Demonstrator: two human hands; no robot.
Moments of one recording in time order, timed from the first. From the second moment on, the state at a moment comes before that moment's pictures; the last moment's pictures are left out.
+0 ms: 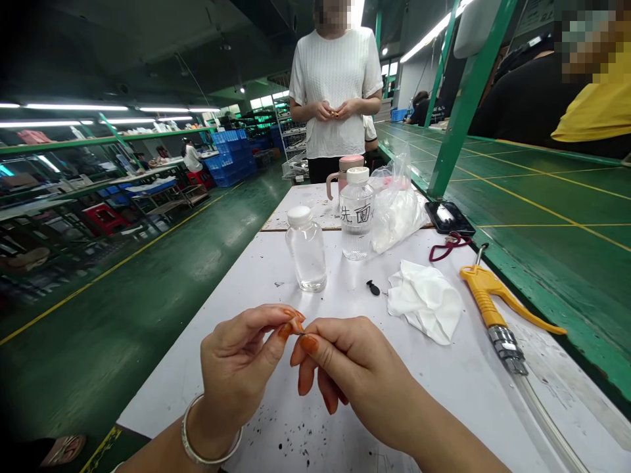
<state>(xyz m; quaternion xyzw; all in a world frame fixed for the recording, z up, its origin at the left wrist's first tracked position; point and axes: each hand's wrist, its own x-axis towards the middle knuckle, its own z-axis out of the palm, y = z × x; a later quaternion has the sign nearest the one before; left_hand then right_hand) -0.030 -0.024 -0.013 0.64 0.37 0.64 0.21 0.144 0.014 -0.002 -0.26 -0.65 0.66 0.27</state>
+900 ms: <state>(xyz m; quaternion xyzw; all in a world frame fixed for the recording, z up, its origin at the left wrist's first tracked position) -0.028 -0.026 -0.014 0.64 0.36 0.65 0.17 0.140 0.008 0.000 -0.22 -0.59 0.70 0.35</state>
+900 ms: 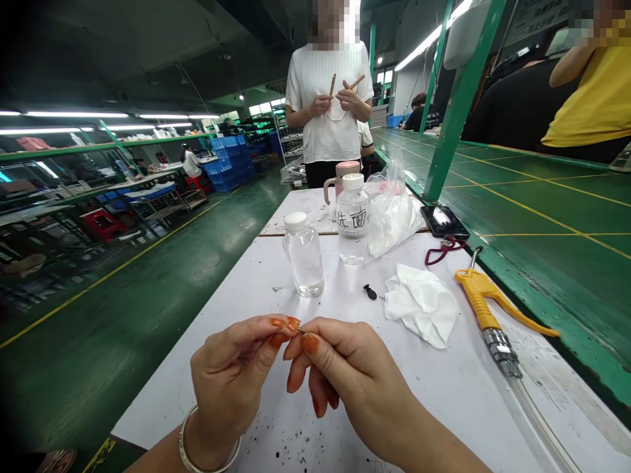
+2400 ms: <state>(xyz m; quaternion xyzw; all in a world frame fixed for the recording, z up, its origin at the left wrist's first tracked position) -0.028 -0.022 -0.012 0.59 0.30 0.69 0.31 0.138 0.007 -0.002 -0.21 -0.64 0.65 0.35</state>
